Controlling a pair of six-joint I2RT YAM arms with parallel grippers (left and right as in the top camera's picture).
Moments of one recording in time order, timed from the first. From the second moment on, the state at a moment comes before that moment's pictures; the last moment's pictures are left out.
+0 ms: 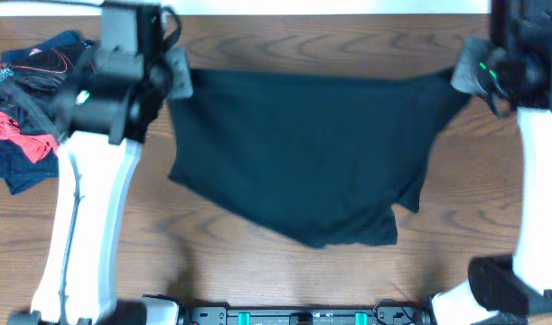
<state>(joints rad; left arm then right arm) -0.18 1.56 1.82 -1.06 -0.20 -0.23 0.13 1.75 2.29 -1.56 0.32 0.35</state>
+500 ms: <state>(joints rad) -0.16 1.82 1.82 -0.87 -0.20 -0.22 0.09 2.00 2.29 -1.31 0.31 0.28</state>
